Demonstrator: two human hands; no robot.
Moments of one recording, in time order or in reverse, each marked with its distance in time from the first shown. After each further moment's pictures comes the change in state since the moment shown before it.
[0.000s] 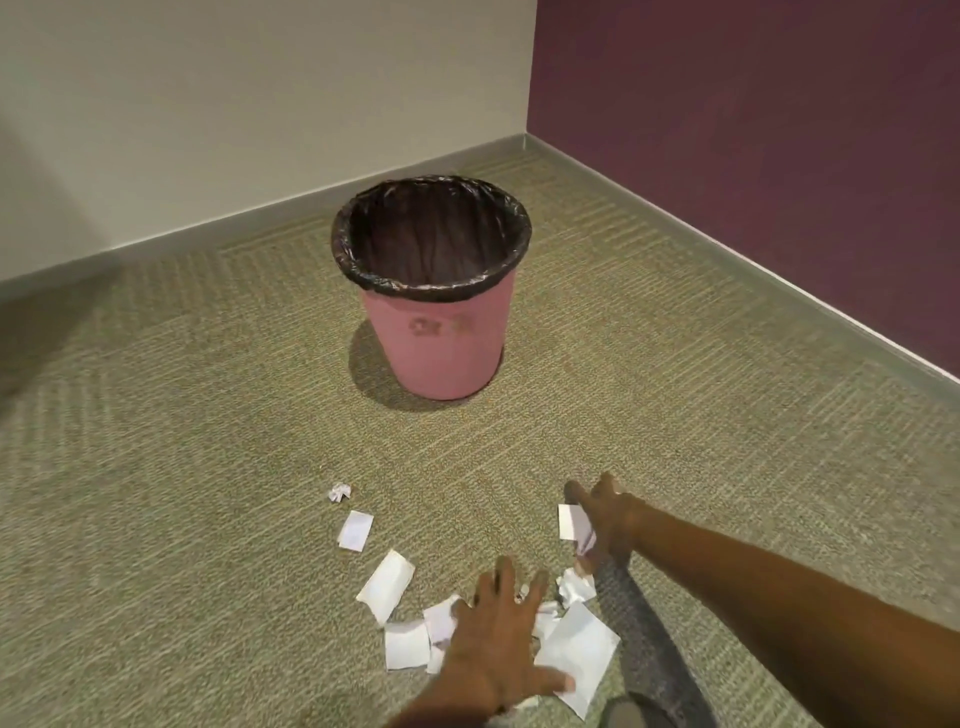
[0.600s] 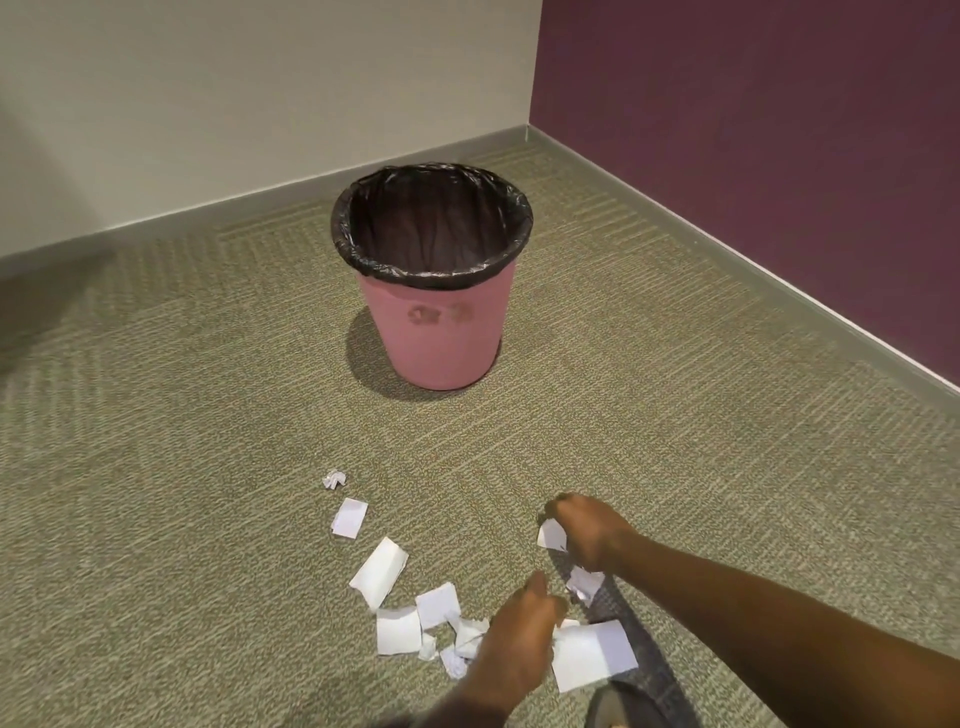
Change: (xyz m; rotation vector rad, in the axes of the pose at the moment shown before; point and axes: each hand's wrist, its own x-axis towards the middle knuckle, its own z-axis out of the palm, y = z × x) left_hand 0.022 0.022 0.030 -0.147 0.214 0.144; right_hand -0.009 -0.025 0.028 -0.132 0.299 -0.222
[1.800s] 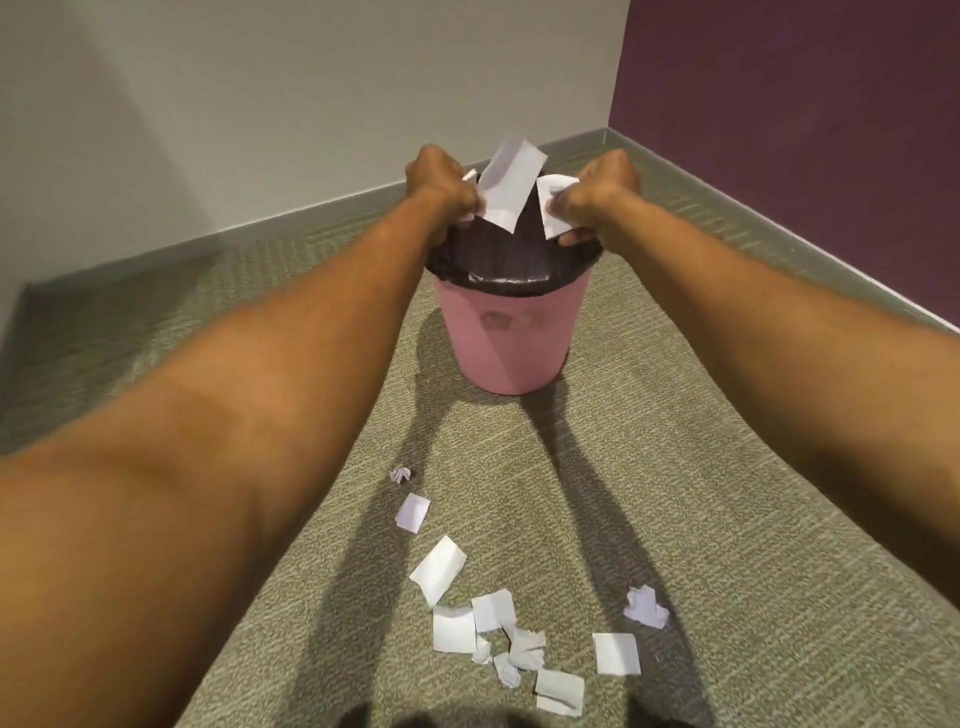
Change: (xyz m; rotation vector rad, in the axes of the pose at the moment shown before) left_hand 0.103 -0.067 -0.442 -0.482 0.859 -0.420; right_hand 0.096 -0.057 -0.349 1.071 0.688 0.259
